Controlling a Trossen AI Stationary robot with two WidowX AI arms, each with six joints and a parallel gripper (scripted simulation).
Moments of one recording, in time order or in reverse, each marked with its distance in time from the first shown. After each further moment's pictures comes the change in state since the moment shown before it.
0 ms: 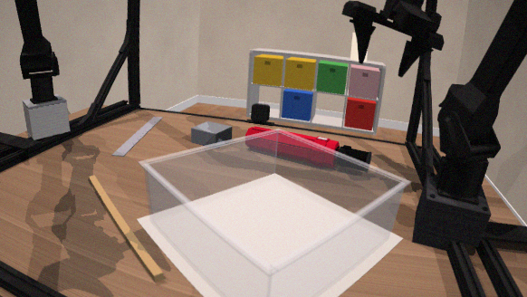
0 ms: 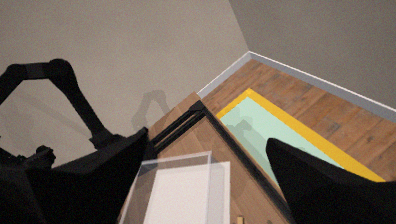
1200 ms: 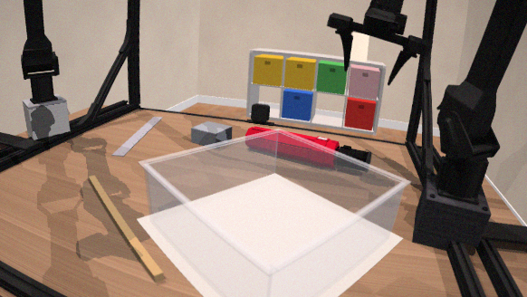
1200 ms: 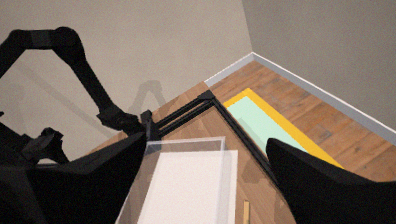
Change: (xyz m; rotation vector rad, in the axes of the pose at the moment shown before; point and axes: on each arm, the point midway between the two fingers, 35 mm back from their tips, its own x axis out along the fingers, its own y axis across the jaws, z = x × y) left arm 0.025 -0.012 -0.024 0.452 -0.027 0.043; right arm -0.020 0.060 -0.034 -0.140 0.023 -0.010
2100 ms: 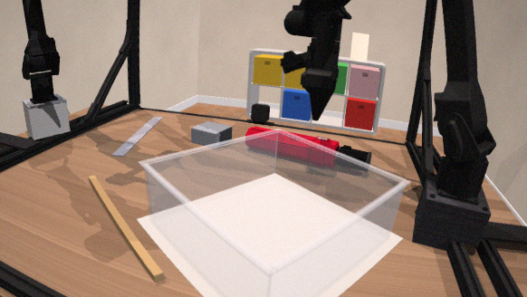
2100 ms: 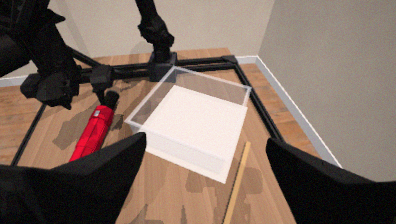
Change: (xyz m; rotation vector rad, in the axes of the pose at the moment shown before) left arm 0.108 -0.082 -0.032 1.455 0.112 0.096; right arm -0.108 0.108 -0.160 -0.477 0.075 -0.029
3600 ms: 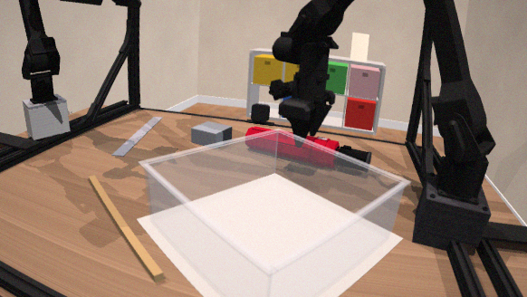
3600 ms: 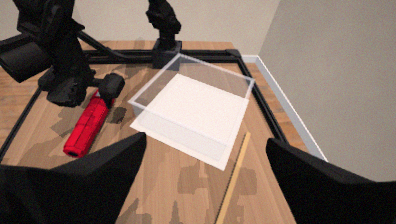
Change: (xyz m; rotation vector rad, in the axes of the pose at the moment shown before) left arm 0.061 -0.006 0.018 0.220 0.007 -0.014; right arm -0.013 0.015 -0.029 -0.075 0.013 -0.003
